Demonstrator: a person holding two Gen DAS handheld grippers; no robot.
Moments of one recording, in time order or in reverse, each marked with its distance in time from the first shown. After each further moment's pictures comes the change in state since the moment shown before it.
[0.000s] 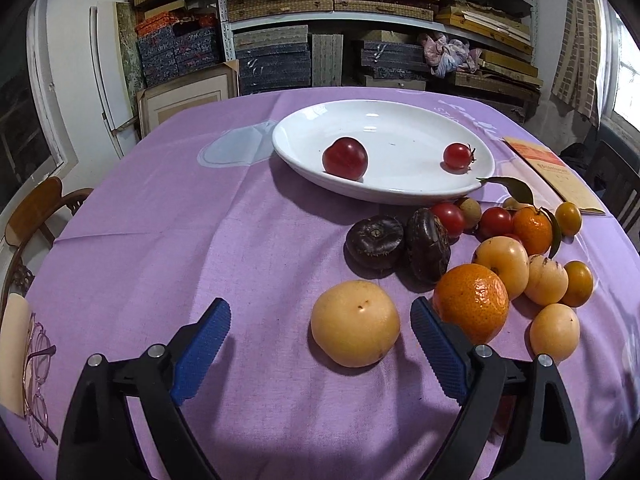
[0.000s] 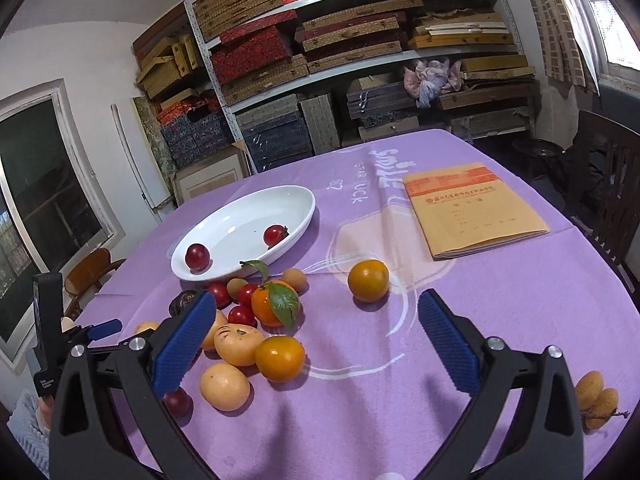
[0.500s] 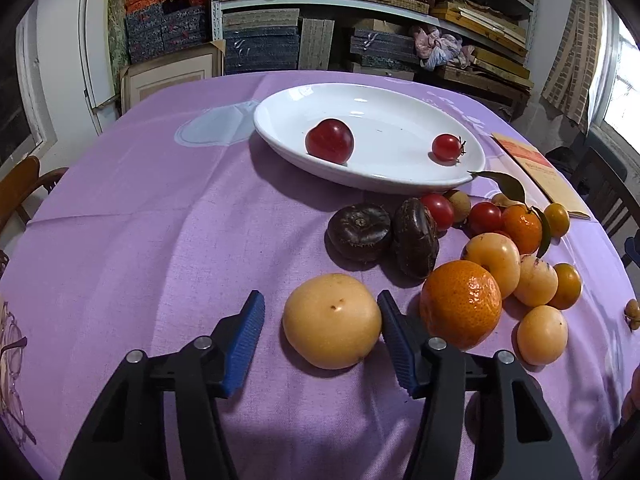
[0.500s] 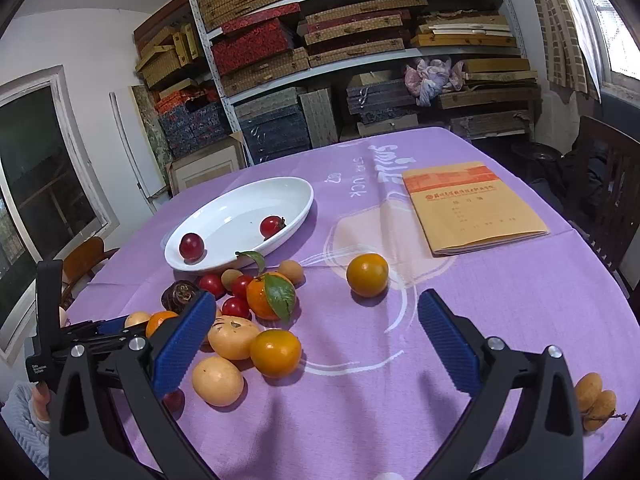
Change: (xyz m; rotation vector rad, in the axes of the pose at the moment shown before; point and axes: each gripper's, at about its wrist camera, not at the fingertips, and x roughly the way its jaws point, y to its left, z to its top) left arm 0.013 0.002 0.001 -0.031 0.055 -0.089; right arm 0.006 0.002 -0.002 -0.016 0.019 -0.018
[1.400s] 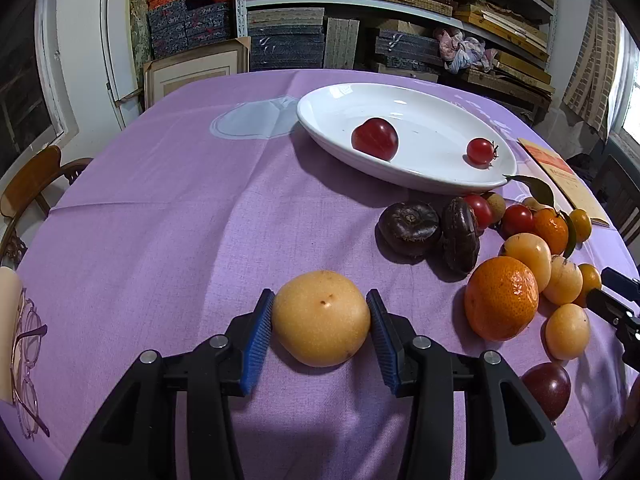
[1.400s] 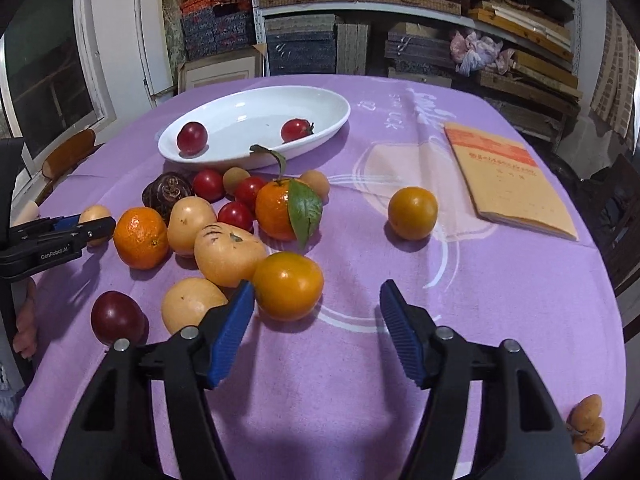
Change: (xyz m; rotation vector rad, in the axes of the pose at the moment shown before) left arm -0.006 0.022 -0.005 -0.038 0.004 0.071; right arm 0.057 0.029 -0.032 -0.234 0.287 -0.038
